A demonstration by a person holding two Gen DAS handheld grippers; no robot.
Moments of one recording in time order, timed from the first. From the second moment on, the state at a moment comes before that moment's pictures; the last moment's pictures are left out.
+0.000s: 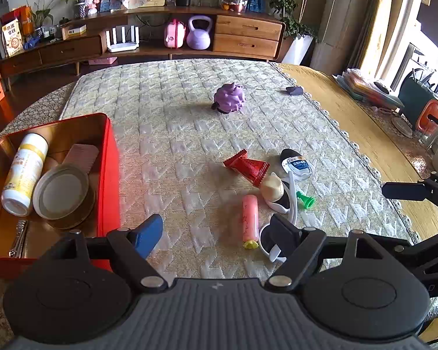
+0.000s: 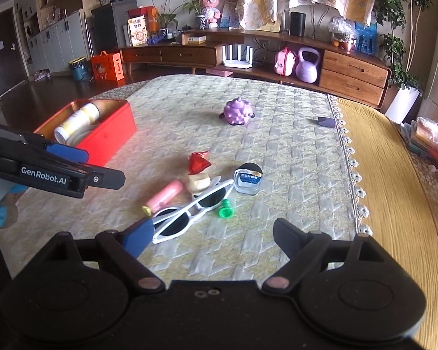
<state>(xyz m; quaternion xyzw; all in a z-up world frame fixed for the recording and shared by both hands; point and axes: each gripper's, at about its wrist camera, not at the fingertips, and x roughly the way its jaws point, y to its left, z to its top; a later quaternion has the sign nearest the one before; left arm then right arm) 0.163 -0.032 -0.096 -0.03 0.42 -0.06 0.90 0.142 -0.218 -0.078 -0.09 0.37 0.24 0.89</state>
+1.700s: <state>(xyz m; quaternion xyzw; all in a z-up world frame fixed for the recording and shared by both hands) 0.197 -0.046 -0.139 0.00 0.45 -0.06 0.89 0.179 -0.194 -0.124 -0.13 0.38 0.24 0.89</state>
